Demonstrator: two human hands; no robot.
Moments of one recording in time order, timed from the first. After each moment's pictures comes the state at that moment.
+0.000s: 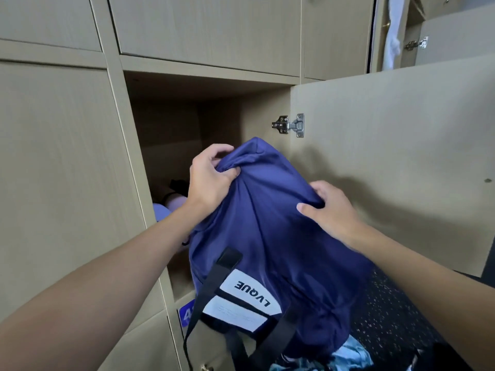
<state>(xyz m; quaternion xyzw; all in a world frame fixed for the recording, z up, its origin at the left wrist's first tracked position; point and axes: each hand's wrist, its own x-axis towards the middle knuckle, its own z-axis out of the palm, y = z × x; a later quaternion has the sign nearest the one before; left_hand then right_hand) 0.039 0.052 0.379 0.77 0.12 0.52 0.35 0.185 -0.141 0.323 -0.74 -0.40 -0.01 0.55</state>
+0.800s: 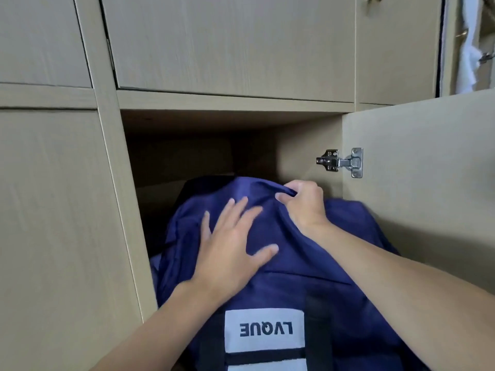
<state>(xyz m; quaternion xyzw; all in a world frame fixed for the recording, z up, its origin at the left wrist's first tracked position) 0.049 0.097 0.361 0.91 0.27 0.32 -0.04 0.234 0.065 0.392 -0.69 -0.41 -0.08 0.59</state>
